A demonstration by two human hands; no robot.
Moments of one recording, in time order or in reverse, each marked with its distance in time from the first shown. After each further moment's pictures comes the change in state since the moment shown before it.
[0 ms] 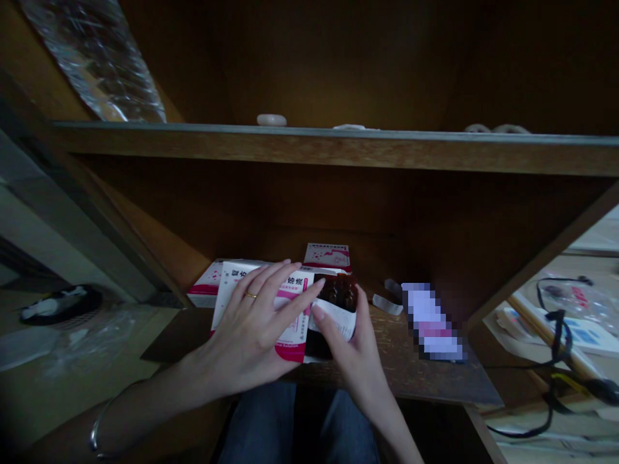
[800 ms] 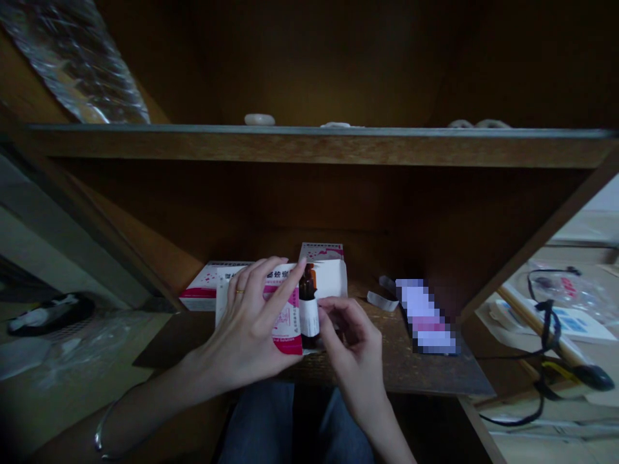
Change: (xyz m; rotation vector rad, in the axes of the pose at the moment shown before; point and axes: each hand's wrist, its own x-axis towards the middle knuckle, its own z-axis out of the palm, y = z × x) left_hand 0.009 0.005 0.005 -0.047 0.106 -0.101; right_hand -0.005 0.006 -0.006 0.034 -0.047 -0.234
